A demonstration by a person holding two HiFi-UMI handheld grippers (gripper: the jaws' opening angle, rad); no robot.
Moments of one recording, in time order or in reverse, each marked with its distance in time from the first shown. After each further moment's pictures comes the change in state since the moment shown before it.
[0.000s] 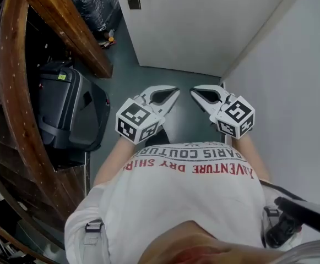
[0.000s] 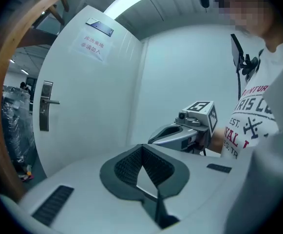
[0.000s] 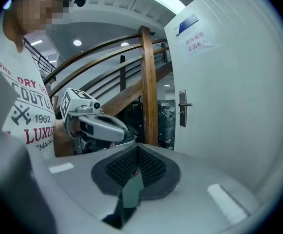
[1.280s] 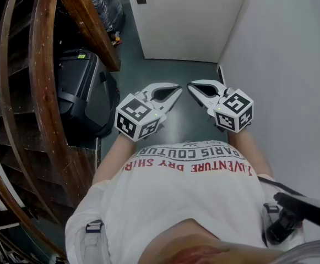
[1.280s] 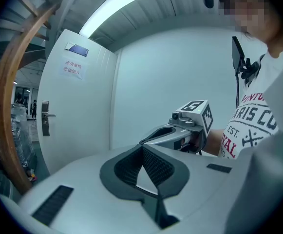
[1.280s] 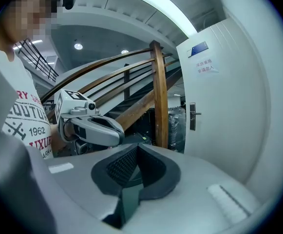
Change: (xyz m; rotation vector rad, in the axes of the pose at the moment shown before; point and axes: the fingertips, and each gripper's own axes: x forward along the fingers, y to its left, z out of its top) left arm -0.224 -0.249 -0.019 0.101 0.013 -0.078; right arm -0.121 0.300 0.017 0.022 -0.074 -0.073
